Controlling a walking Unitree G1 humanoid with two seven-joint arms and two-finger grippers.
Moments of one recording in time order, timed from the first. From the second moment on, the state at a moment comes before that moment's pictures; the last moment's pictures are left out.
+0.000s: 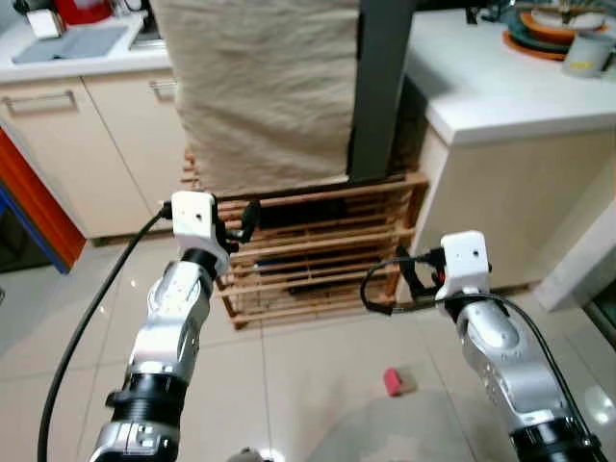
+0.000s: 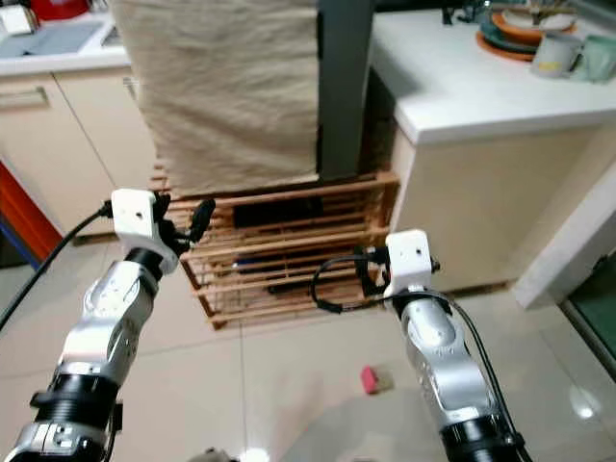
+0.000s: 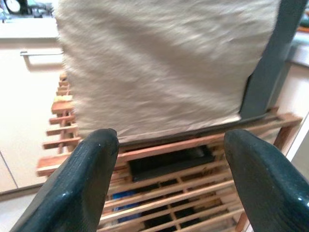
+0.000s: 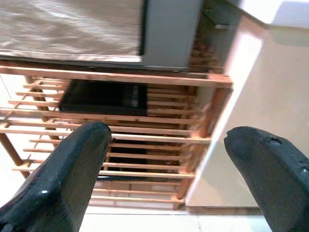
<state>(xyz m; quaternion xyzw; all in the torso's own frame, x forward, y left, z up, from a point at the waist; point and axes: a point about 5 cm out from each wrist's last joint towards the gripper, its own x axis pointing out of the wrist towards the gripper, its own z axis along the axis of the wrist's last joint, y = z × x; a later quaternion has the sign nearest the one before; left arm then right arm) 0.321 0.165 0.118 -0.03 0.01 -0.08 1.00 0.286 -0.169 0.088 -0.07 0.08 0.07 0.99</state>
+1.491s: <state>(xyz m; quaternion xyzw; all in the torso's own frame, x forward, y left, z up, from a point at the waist) 0.320 0.170 0.109 0.04 0.04 -0.04 1.00 0.241 -0.230 0.078 -0.02 0.01 -0.09 1.00</state>
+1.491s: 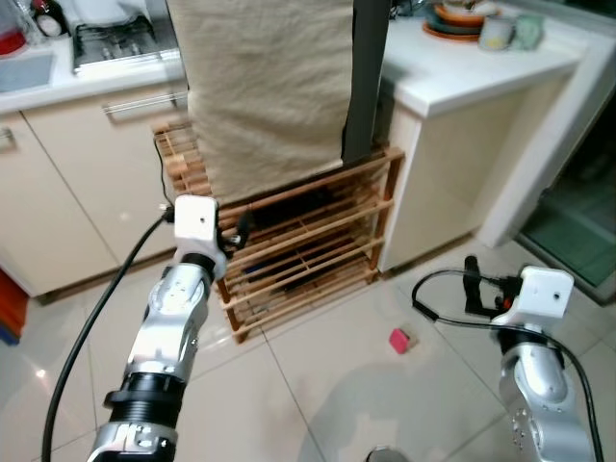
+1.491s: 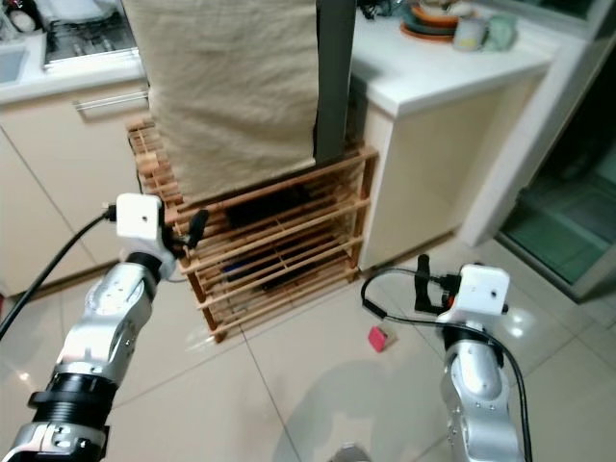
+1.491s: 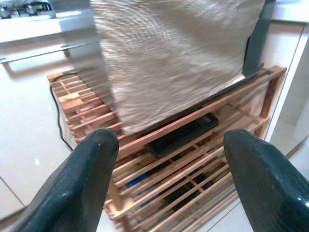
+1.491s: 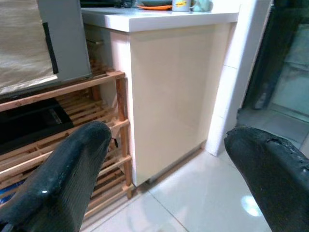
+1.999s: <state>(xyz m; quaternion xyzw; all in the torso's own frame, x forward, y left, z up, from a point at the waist) 0.325 0.182 0.113 0.01 0.02 0.00 1.00 0.267 -0.214 0.107 -0.03 -0.05 -0.04 1.00</state>
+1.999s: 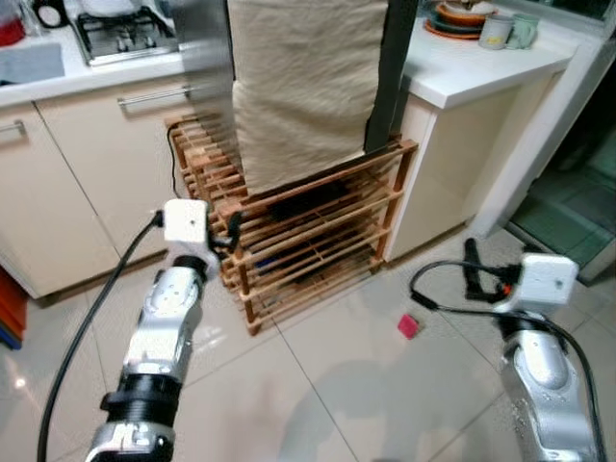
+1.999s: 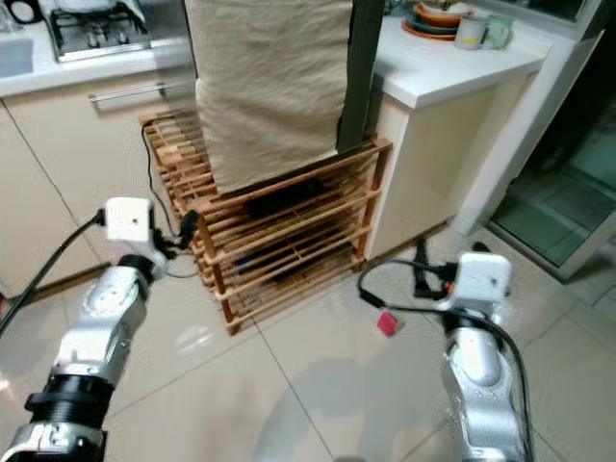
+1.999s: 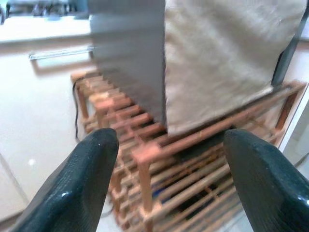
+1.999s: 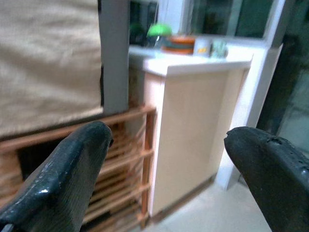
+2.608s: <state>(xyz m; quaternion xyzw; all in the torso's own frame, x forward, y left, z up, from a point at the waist) 0.326 0.167 0.130 0.01 -0.03 -0.04 1.00 0.286 -0.184 0.100 -0.01 -0.05 -0.01 1.00</state>
